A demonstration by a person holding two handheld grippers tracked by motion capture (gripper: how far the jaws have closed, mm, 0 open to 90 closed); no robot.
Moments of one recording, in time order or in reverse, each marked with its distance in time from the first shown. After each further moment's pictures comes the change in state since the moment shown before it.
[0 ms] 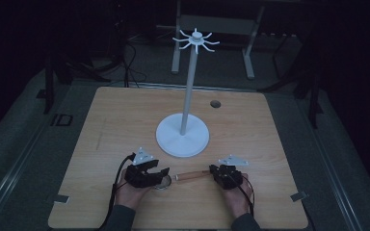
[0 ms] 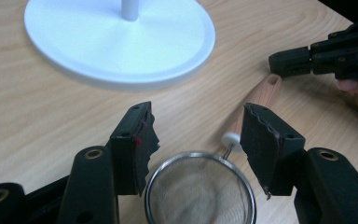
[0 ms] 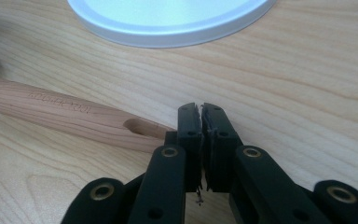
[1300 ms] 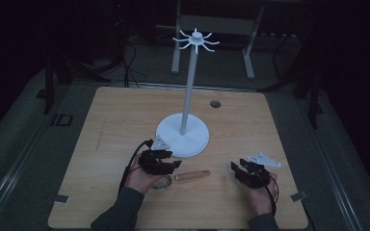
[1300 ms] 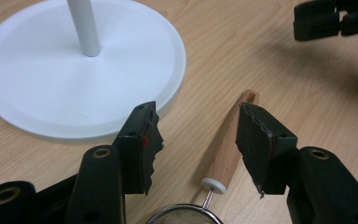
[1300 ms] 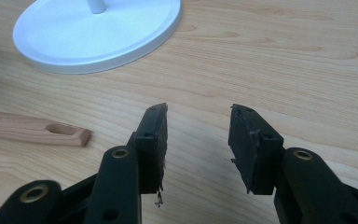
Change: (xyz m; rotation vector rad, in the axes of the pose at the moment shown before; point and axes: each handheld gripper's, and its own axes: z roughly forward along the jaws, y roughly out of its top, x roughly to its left) left arm -0.012 0.048 0.019 0.106 -0.071 0.142; right arm -0.054 -0.003 -0.053 -0.084 -0.106 0.075
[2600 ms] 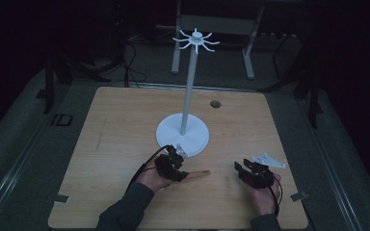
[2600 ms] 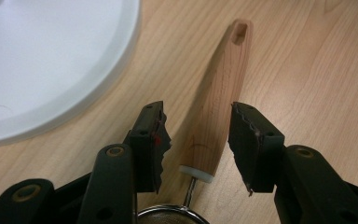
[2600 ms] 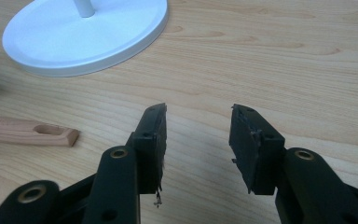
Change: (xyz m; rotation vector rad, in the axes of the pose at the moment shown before) left arm -0.019 0.005 0.050 0.295 -0.055 0.156; right arm -0.008 -0.003 -0.005 -0.013 -0.016 0.023
